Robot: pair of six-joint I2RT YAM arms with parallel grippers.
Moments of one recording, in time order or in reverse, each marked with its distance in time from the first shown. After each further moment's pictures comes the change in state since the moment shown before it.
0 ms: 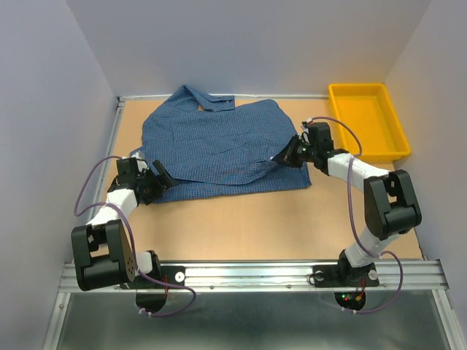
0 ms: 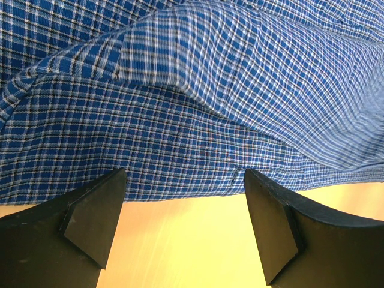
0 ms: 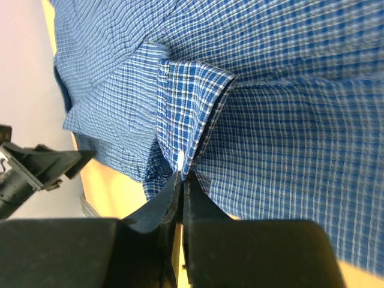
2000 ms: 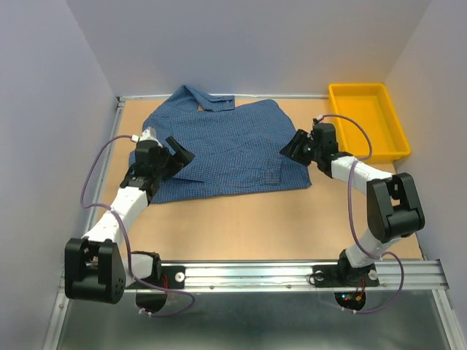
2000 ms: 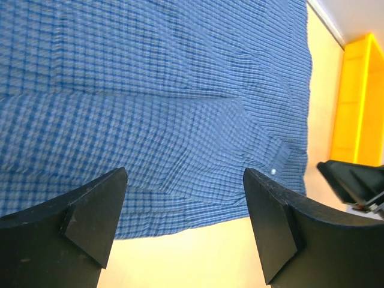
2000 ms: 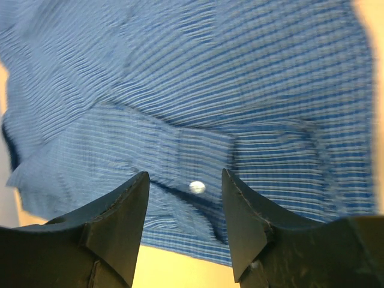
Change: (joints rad) left arm -0.302 -0.071 0.139 0.156 -0.215 -0.279; right arm 0.006 -0.058 -0.037 0.064 0.257 -0.104
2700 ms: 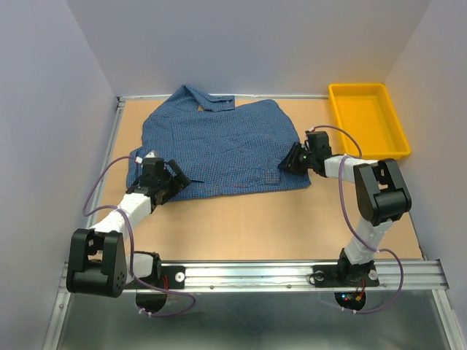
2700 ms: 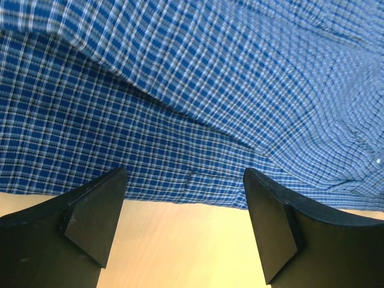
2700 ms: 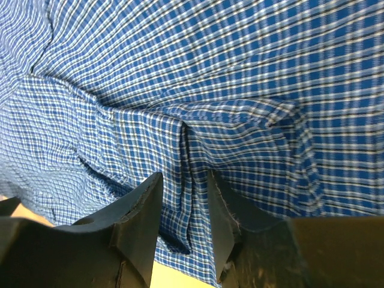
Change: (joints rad) left arm 0.003 0.010 -0.172 -0.087 -0.101 0.026; right arm -0.046 0.181 0.002 -0.028 -0.088 -0.016
